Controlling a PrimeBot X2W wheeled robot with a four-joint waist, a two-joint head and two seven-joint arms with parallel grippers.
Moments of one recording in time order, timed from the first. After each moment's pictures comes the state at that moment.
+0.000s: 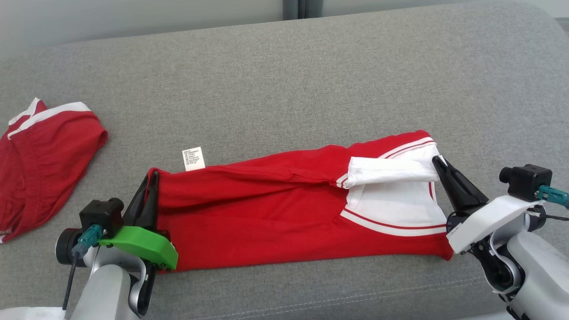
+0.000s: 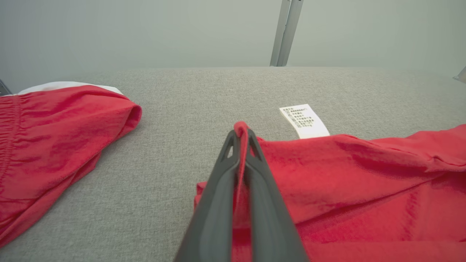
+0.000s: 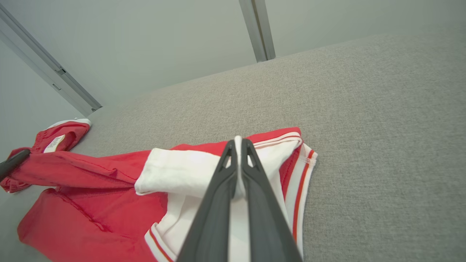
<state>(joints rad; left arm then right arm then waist) -0.32 0.17 -0.17 0.52 -0.32 -0.13 -0.26 -0.37 -0.50 0.55 0.35 0.91 0.13 -0.26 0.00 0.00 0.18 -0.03</state>
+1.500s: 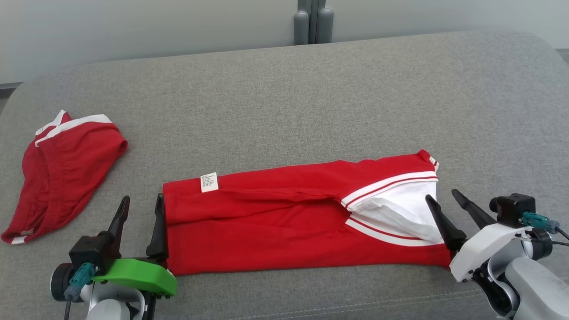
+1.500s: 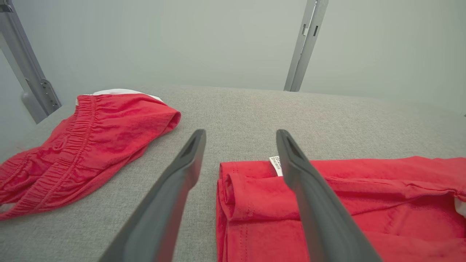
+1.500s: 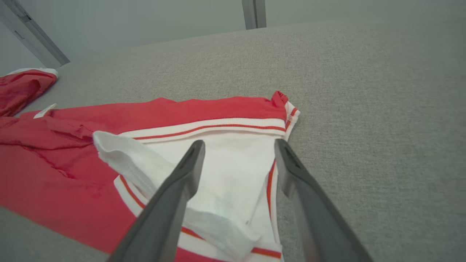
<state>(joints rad) -0.15 0.10 -0.04 0.35 -0.26 -0.13 -0.26 -0.34 -0.46 0.57 0.54 0.77 0.13 -0.26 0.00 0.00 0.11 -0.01</state>
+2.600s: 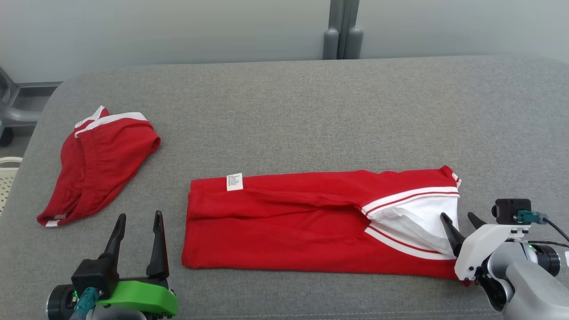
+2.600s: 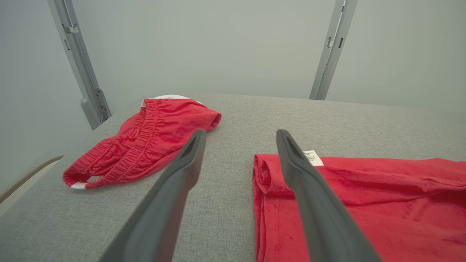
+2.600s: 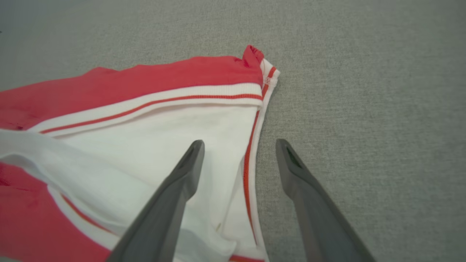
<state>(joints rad) -0.03 0.06 0.01 0.23 -0.17 -0.10 -0.26 -0.42 -0.34 0.42 0.87 0.69 0.13 -0.13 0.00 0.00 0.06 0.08</state>
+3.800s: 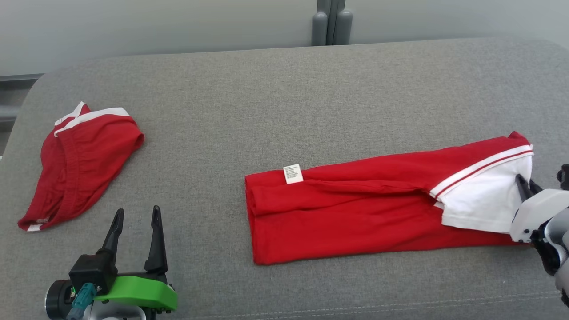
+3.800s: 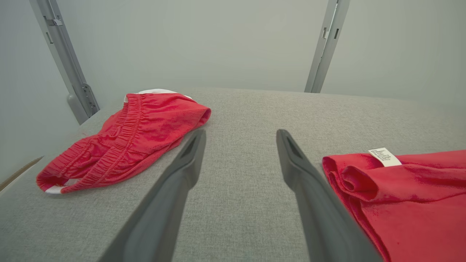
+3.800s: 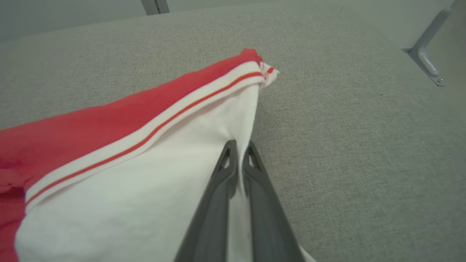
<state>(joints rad) -0.05 0.05 0.02 0.23 -0.17 -0.10 -0.26 -0.57 -0.46 0.43 1.03 0.73 0.13 -0.21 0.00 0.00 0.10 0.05</state>
